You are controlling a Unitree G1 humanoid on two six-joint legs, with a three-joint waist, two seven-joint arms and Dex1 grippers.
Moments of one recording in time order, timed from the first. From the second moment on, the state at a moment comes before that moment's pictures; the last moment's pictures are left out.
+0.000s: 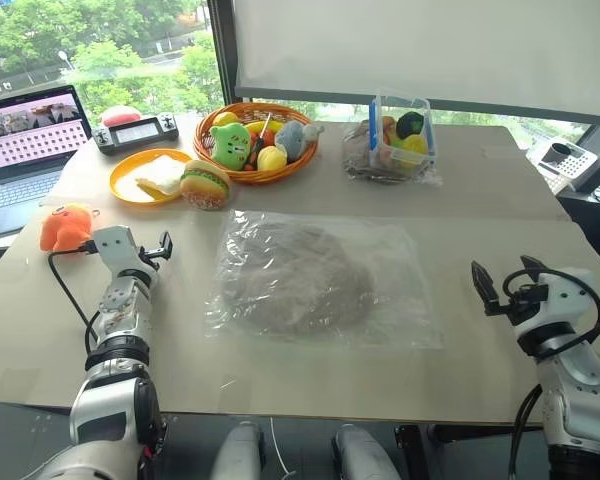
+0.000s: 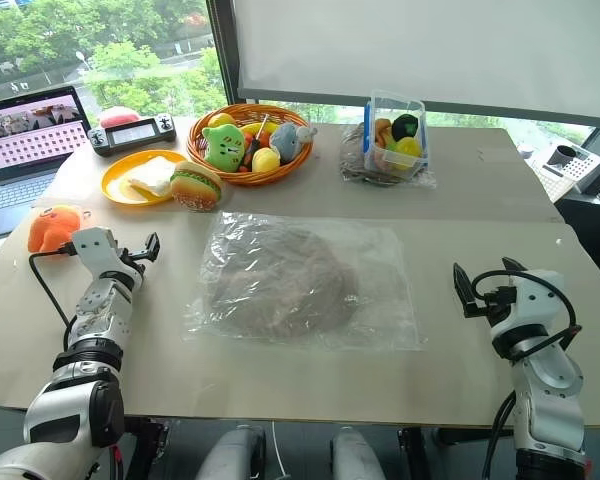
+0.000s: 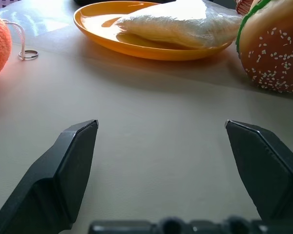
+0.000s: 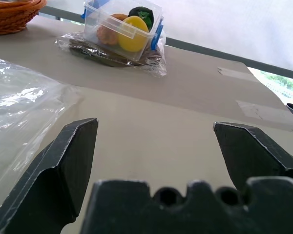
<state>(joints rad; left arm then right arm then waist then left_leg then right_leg) -0.67 0.42 0.37 0.97 -0.26 -0.18 -0.22 -0.02 -0.46 -0.40 -0.04 0.28 0.01 0.39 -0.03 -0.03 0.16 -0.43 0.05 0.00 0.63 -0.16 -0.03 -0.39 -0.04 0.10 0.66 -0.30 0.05</state>
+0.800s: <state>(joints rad) -0.40 0.84 -0.17 -0.08 -0.43 0.37 -1.38 0.35 -0.83 -0.62 -0.60 0.99 0.61 0.83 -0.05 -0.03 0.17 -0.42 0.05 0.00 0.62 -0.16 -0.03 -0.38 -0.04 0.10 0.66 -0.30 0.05</state>
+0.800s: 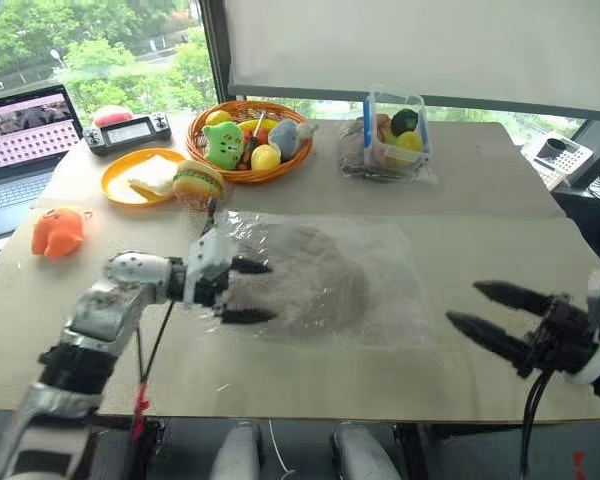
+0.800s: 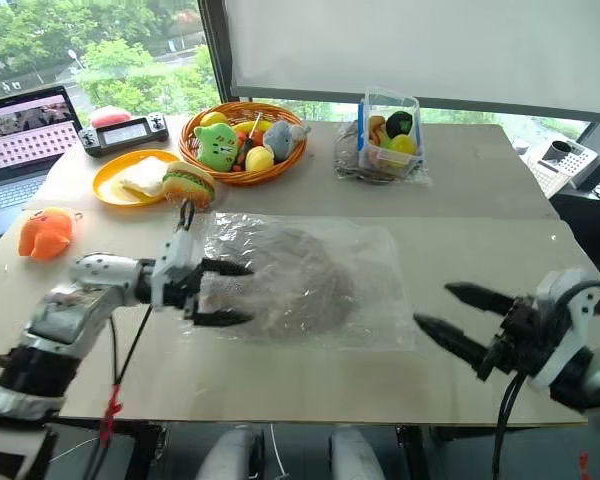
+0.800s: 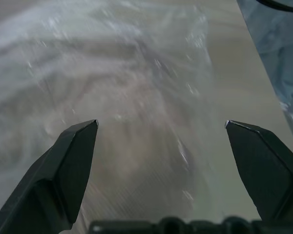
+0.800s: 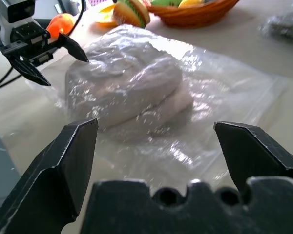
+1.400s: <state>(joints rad) -0.39 0.37 -0.43 -0.03 -0.19 0.15 -1.12 0.51 -0.77 -0.67 -0.69 0.97 0.62 0.78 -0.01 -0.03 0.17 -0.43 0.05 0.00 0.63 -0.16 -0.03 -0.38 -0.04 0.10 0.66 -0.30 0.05</state>
